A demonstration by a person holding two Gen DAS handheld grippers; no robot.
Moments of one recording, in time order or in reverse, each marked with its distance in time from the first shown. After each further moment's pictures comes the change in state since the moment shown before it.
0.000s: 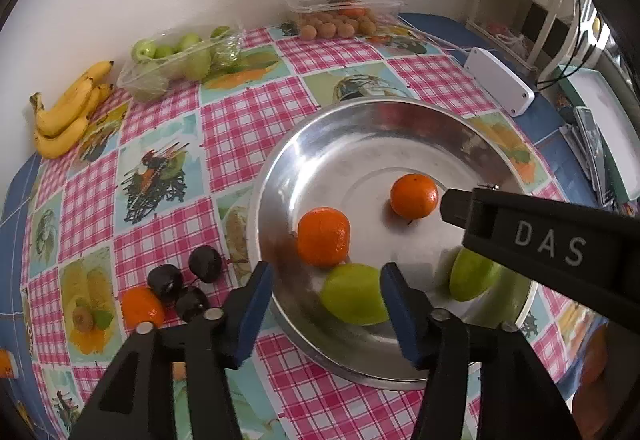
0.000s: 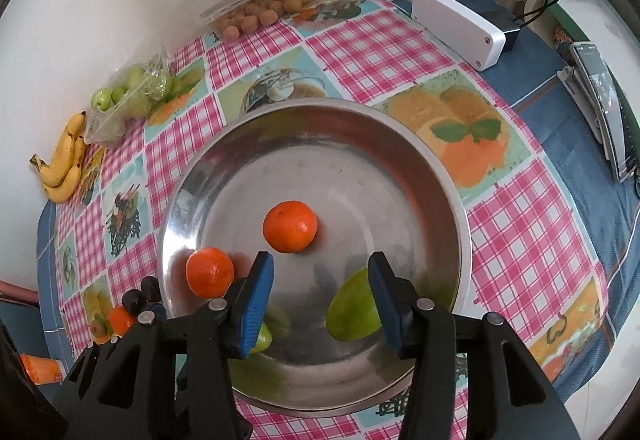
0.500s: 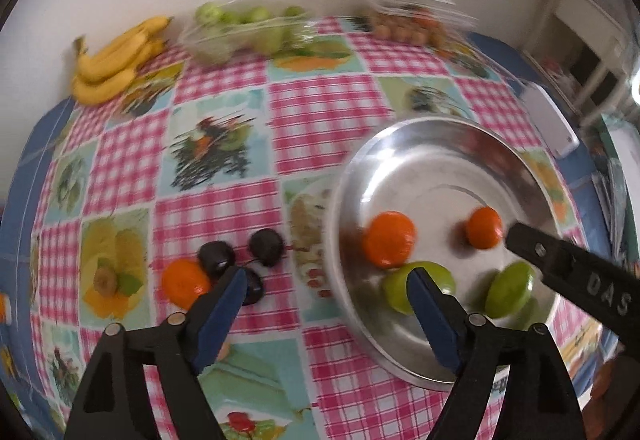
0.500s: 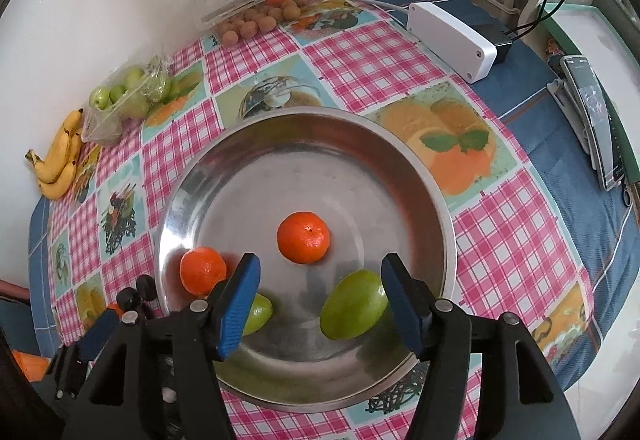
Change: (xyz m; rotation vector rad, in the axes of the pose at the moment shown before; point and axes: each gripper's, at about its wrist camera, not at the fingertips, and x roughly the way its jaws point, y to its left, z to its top) left arm -0.005 0.051 0.001 -0.218 0.040 0.071; right arm -0.008 0.002 -0.001 -0.028 -0.014 -0.041
